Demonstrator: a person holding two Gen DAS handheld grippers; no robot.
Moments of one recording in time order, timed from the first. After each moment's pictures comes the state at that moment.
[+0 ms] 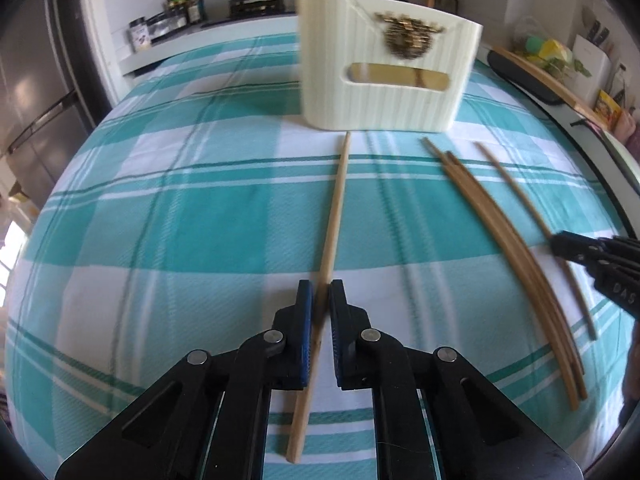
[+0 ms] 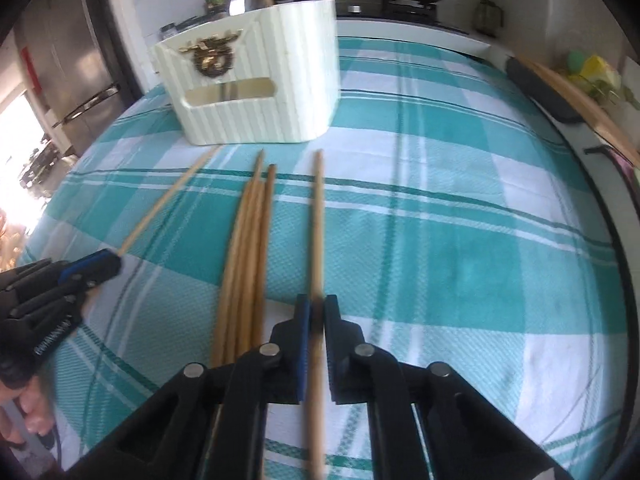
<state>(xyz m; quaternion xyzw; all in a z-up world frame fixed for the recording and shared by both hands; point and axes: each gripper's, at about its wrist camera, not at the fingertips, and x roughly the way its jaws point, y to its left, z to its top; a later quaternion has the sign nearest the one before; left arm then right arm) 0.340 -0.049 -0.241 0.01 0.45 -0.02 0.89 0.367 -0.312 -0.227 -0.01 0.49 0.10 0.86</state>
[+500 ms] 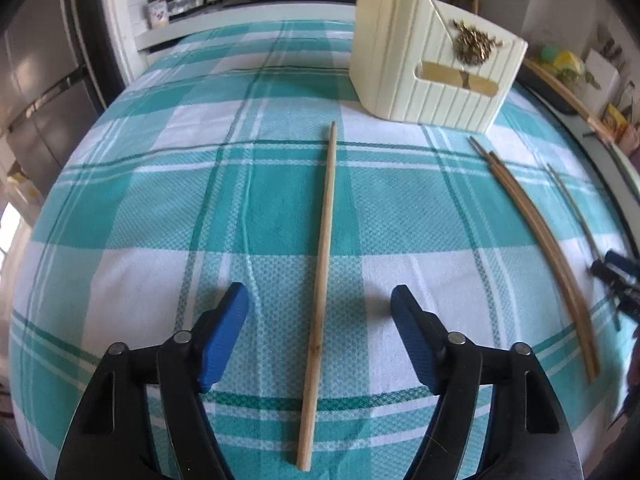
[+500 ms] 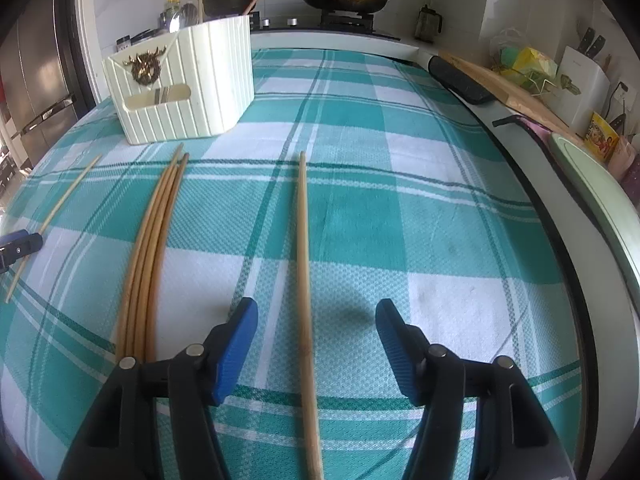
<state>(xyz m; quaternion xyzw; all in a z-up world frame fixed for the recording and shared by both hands) 0.342 -0.009 -0.245 0.01 0.47 -0.03 0.88 0.331 -0.363 -0.228 -0.03 0.47 0.03 0.88</state>
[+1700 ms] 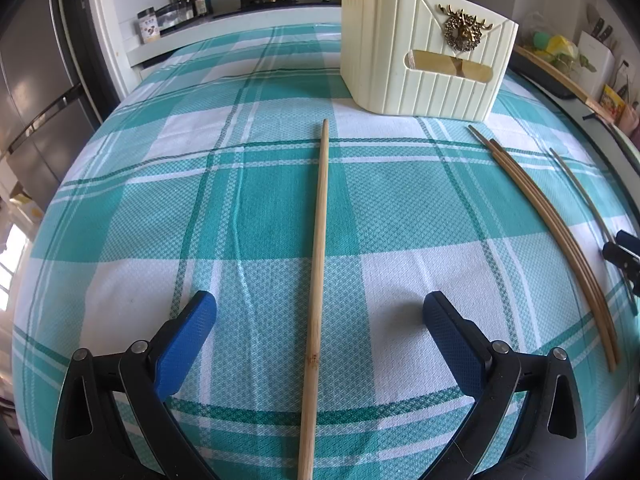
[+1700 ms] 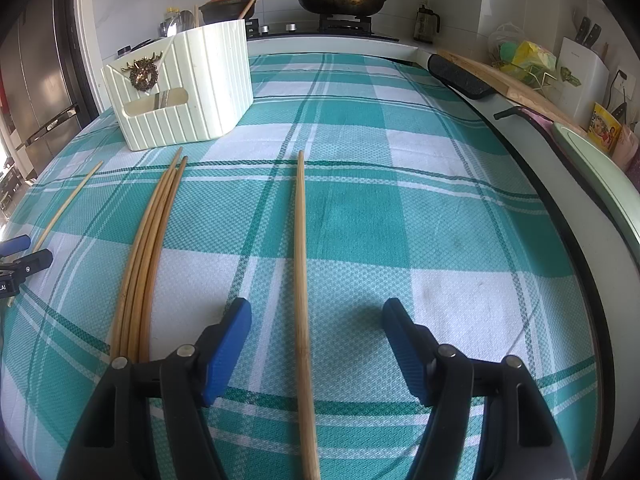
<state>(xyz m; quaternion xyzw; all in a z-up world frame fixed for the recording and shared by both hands) 0.340 -0.010 -0.253 0.02 0.46 -0.03 0.89 0.329 -0.369 -0.232 -0.02 0.46 0.04 0.89</state>
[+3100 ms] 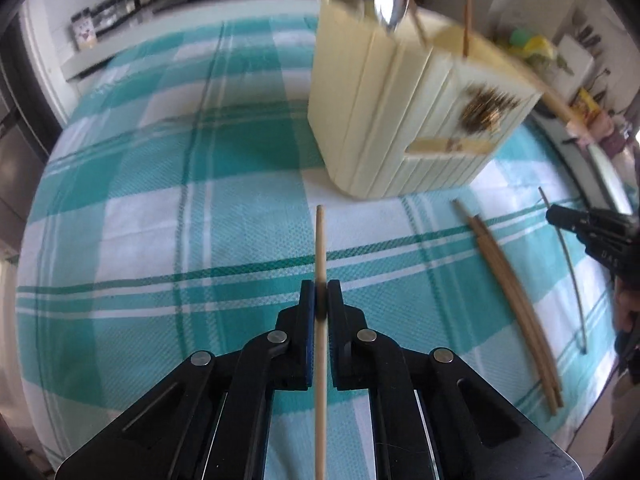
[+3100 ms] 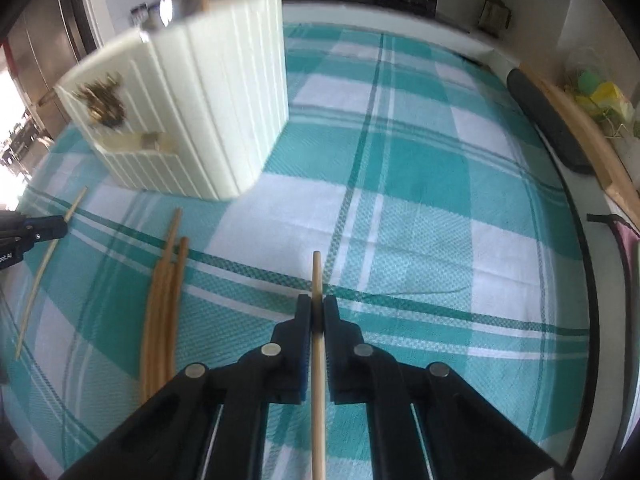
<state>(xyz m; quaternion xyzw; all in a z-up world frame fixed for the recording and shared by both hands) 0.440 0.001 -0.200 0.00 0.50 -0.14 0.86 0.448 -0.322 -0.202 -0.05 0.50 0.11 0.86</state>
